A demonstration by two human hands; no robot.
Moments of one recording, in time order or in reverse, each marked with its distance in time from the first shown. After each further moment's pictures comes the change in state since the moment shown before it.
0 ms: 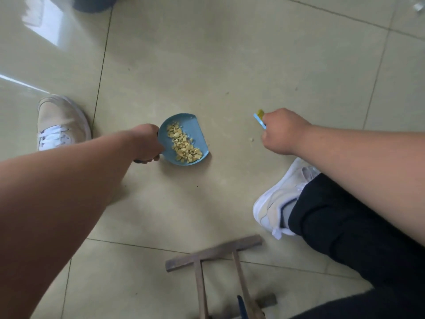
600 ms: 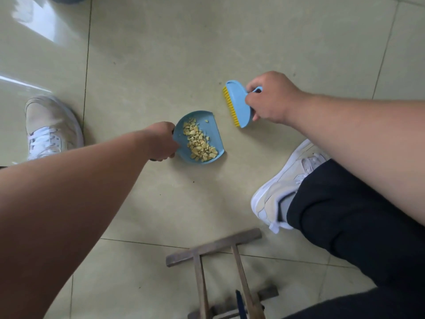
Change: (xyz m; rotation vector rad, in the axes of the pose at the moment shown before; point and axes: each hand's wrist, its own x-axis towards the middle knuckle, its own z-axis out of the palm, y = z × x) left_hand 0.005 0.038 0.030 0.031 -0.039 0.067; right_hand 0.020 -0.008 -0.033 0.673 0.102 0.089
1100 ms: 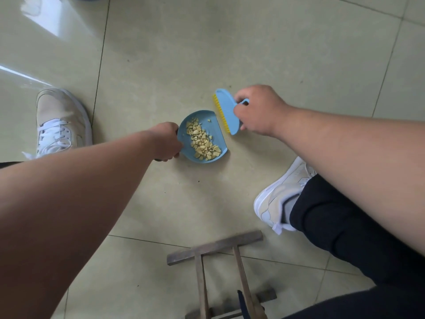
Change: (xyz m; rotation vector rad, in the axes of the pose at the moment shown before) left_hand -0.007 -0.013 -0.001 -0.051 0.018 0.013; right_hand -0.008 -0.033 0.031 -0.014 -0.037 -0.080
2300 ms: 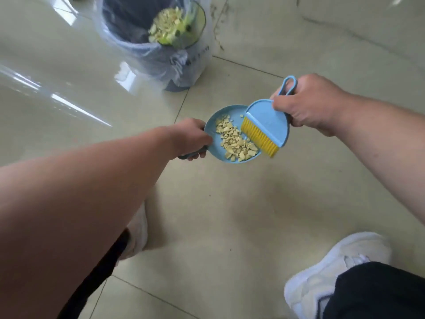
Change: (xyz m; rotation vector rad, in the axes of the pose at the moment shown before) left_hand -0.036 0.048 -0.177 -0.252 0.169 0.119; right_hand 0.074 -0.129 -0.127 0.204 0.078 -0.139
